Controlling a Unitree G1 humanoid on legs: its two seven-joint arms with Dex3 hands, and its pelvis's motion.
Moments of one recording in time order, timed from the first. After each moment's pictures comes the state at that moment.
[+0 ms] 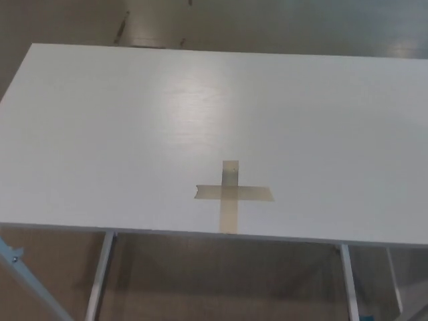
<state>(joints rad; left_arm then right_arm) -0.16 0.39 0.46 1.18 -0.02 0.02 -0.12 -0.21 -0.23 -0.61 1.25 0.18 0.02 0.05</state>
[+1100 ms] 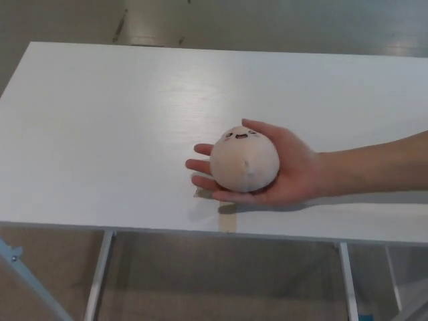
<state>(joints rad) -0.20 0.42 0.56 1.28 -0.18 0.06 -0.20 -0.25 -0.23 -0.75 1.33 0.35 0.03 0.09</state>
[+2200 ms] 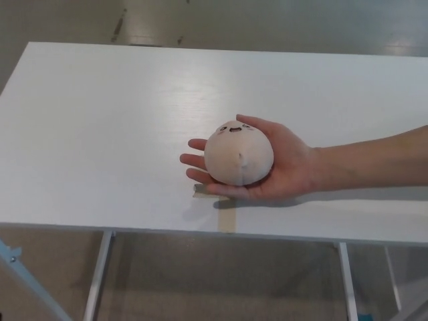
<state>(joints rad) 0.07 0.42 0.31 0.83 -0.08 -0.21 -0.13 -0.25 -0.23 -0.73 1.33 0.37 0.03 0.09</state>
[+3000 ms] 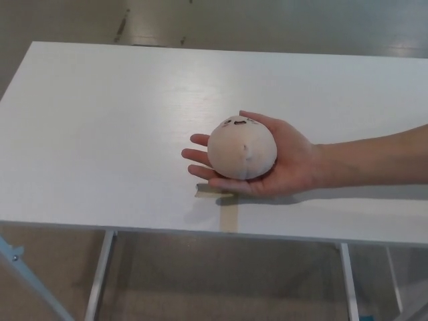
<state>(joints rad) 0.23 0.47 0.45 -0.05 -0.14 -0.25 -0.15 -0.25 -0.23 -0.73 1.33 0.36 0.03 0.09</state>
